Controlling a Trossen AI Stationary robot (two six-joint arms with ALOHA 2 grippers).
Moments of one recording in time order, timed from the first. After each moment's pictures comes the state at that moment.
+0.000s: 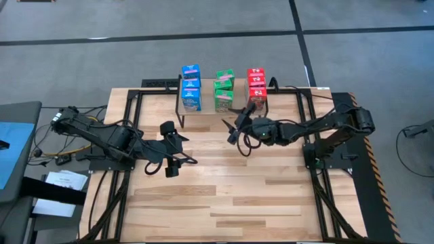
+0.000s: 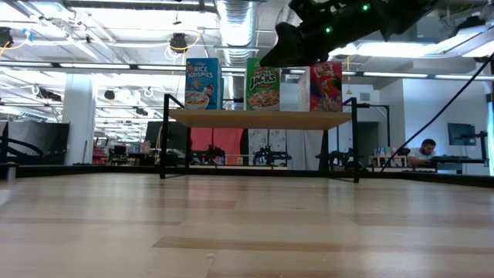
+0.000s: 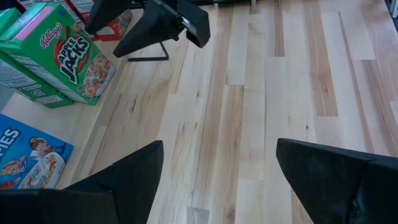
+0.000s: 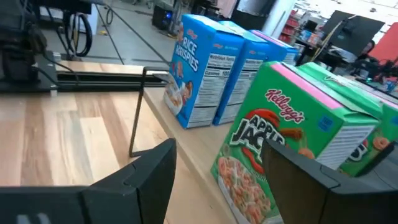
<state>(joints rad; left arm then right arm) -0.37 1.22 1.25 -0.72 -0.56 -0.19 -0.02 1.48 0.82 0.50 0.61 -0.18</state>
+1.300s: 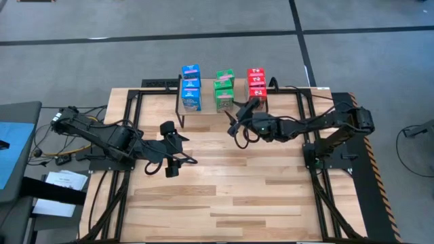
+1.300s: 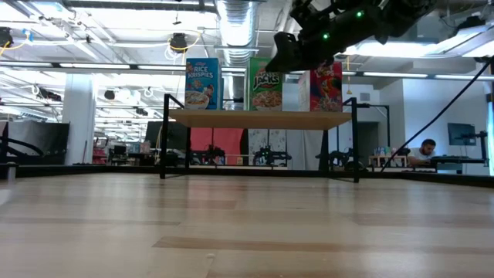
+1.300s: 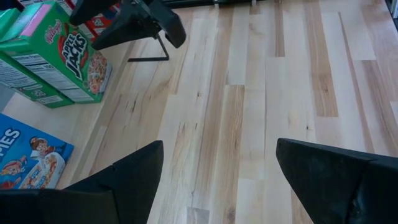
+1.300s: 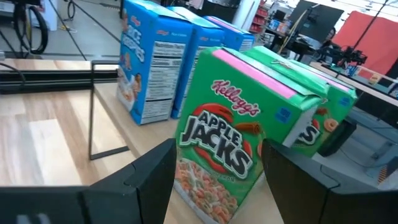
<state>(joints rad) -0.37 1.22 1.25 -0.72 -0.56 -0.19 -0.08 1.48 0.82 0.50 0.68 -0.17</state>
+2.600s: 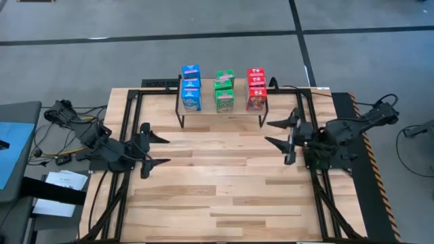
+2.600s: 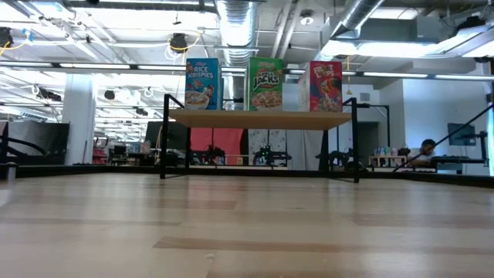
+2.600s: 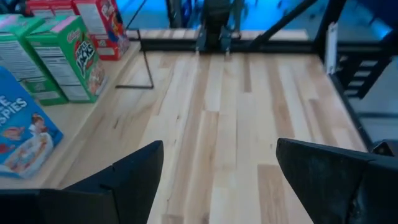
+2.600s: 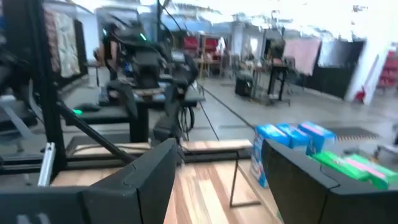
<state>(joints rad) -0.58 0.79 0.91 -0.54 -0.69 -0.26 0.45 0.78 0.80 0.08 0.68 -0.10</state>
